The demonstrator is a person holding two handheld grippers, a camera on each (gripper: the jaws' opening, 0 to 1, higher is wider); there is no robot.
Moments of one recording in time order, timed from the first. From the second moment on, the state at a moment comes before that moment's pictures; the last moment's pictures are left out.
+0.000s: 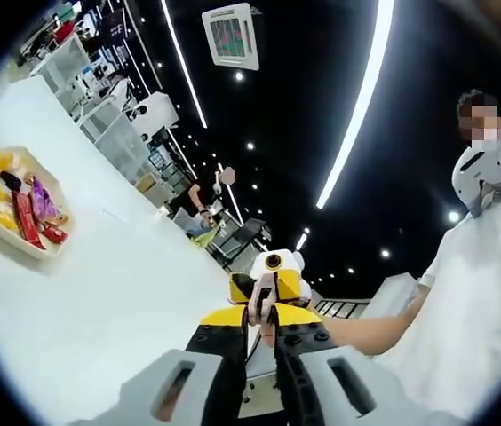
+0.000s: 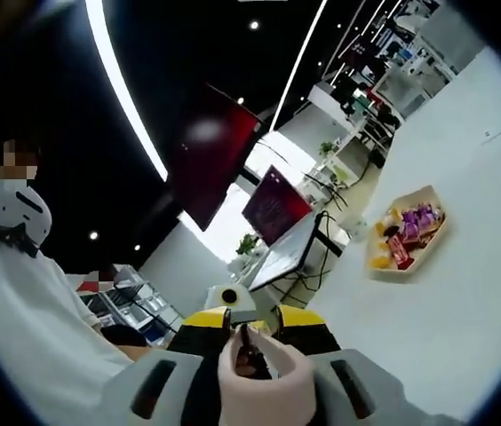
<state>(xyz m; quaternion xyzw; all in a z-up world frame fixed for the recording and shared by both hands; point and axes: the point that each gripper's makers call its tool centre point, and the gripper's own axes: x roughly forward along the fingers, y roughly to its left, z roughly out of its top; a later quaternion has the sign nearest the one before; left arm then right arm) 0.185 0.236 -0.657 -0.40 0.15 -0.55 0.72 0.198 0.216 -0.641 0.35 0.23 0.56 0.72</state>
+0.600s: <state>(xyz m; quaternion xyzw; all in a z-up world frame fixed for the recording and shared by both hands) 0.185 0.220 -0.650 -0.45 0.17 -0.54 0.69 0.193 0.220 -0.634 0.35 0.21 0.56 0.72</state>
